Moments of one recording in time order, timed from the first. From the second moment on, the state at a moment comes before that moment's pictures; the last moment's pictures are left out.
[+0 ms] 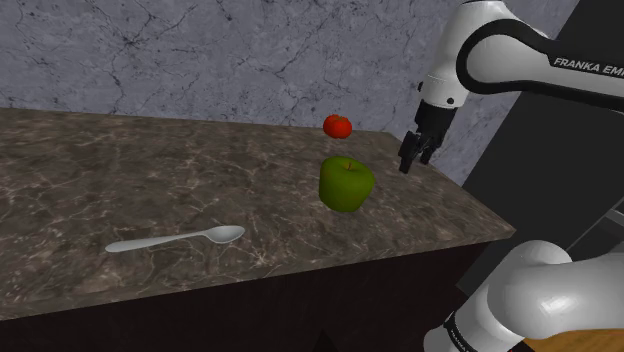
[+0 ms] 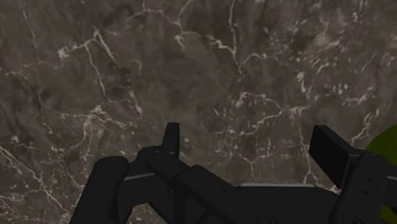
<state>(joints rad) 0.01 -0.75 0.06 -2.35 -0.02 1.57 0.04</state>
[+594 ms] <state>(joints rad) -0.01 -0.58 -0.10 -2.28 0.11 1.77 -0.03</state>
